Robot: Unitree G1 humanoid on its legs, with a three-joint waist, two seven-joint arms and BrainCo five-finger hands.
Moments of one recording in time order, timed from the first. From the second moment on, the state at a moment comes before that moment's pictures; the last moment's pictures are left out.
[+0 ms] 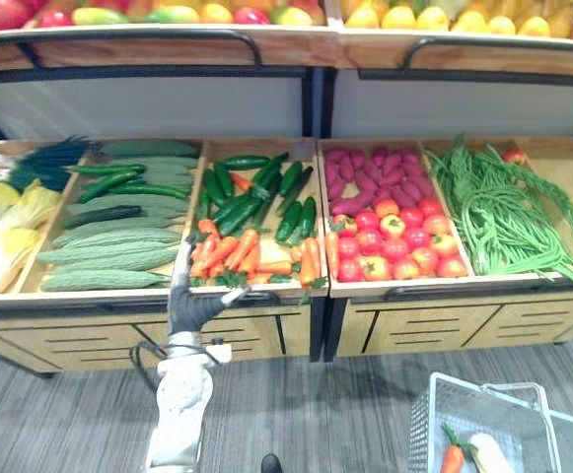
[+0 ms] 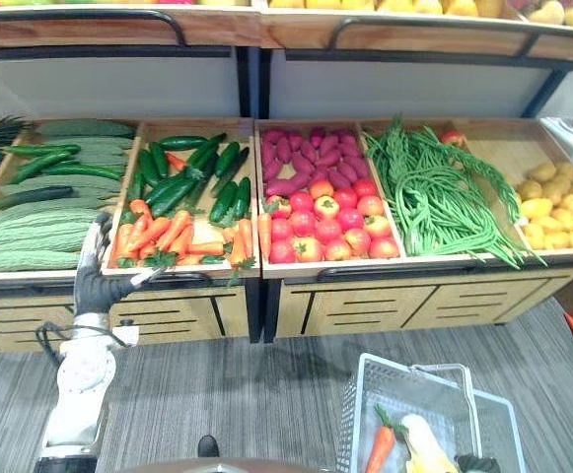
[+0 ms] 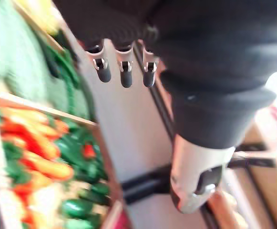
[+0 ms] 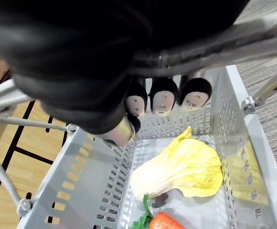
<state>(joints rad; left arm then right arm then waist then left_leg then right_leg) 0.15 0.11 0.20 0.01 0.24 -0.20 0.25 0.09 -0.30 -0.68 1.13 -0.29 -0.04 -0.13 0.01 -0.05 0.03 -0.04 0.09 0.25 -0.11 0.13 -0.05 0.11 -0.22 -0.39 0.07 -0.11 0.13</state>
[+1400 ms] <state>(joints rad) 0.18 0.09 0.30 1.06 0.21 -0.07 0.15 0.04 -0.02 -0.64 1.10 -0.14 -0.07 -0.10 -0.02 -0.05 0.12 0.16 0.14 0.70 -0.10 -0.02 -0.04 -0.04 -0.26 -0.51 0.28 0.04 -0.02</state>
